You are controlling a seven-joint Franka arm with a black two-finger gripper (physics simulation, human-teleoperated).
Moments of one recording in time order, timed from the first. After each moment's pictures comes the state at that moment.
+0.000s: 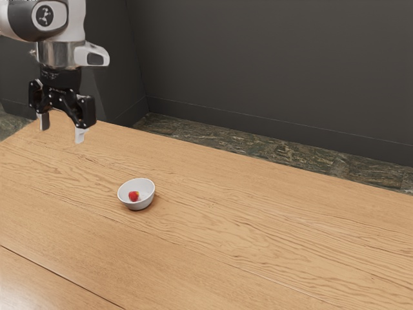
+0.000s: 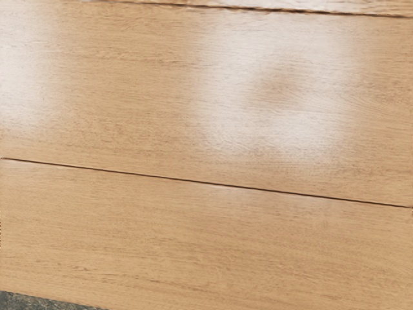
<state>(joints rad) 0.43 -0.25 -0.39 -1.78 0.07 1.29 -0.02</state>
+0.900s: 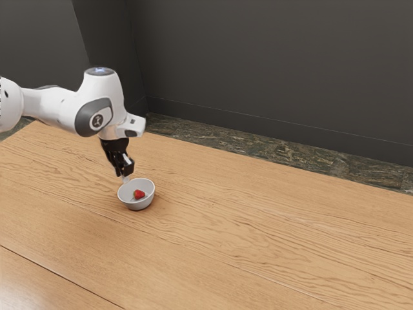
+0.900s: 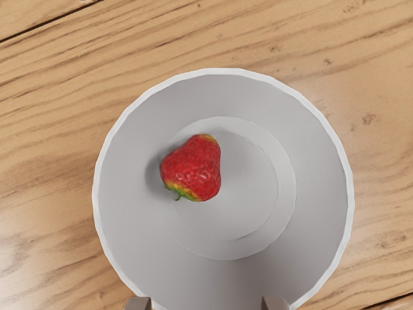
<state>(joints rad) 0.55 0.29 -0.43 -1.92 0.25 2.18 0.34</state>
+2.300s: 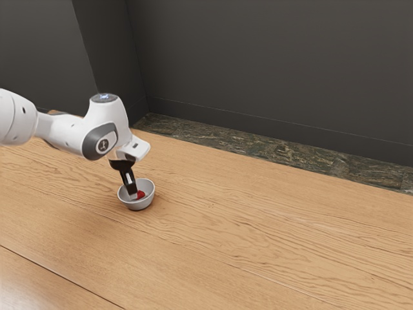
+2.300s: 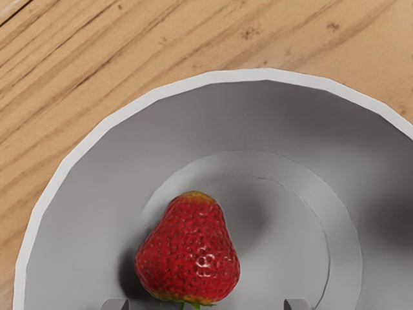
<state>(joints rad) 0.57 0.47 -0.43 -1.91 0.31 2.36 0.65</state>
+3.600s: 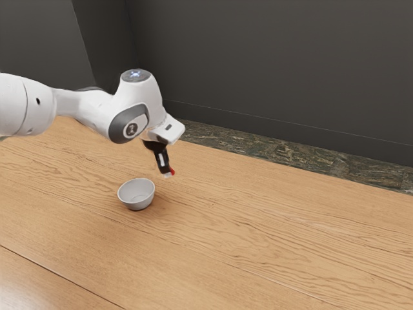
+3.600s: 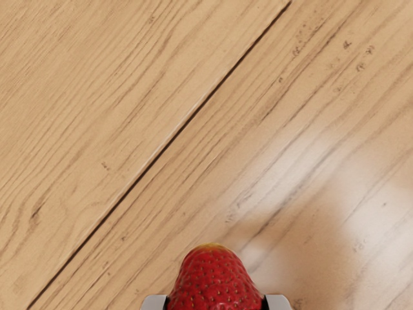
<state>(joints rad) 0.39 0.38 -0.43 -1.84 0.31 2.35 0.65</state>
